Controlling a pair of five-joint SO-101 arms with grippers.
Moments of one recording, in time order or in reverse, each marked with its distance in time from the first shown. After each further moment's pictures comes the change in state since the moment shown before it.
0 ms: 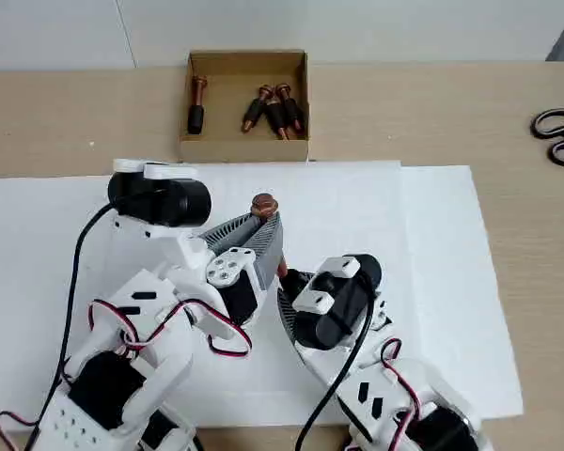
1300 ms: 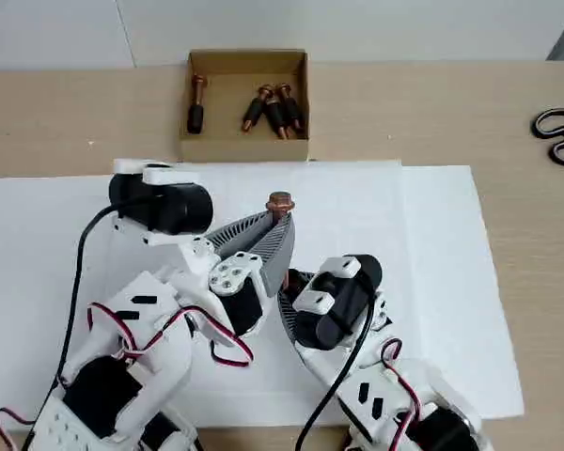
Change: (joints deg) left arm 3.3 0.1 -3.0 -0.5 -0.4; right arm 0.0 0.0 0.0 0.0 0.0
